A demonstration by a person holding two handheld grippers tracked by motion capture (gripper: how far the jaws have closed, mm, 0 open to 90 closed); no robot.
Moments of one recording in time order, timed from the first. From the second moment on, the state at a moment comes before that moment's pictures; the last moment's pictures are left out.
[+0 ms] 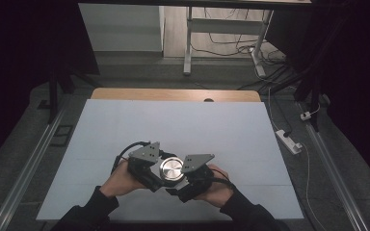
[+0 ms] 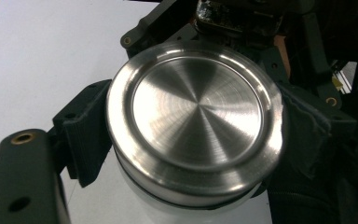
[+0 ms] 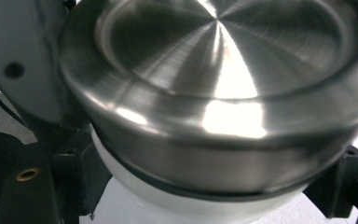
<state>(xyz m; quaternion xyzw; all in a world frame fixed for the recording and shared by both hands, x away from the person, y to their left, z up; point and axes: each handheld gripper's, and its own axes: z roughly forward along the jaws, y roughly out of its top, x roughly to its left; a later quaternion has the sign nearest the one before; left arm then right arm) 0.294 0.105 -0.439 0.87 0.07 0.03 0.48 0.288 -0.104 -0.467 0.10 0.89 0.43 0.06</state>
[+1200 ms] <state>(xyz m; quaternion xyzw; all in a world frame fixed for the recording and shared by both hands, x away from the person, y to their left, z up) 0.293 0.105 -0.429 0.88 0.12 0.05 0.46 0.292 -0.107 -0.467 0.14 0.88 0.44 0.08</state>
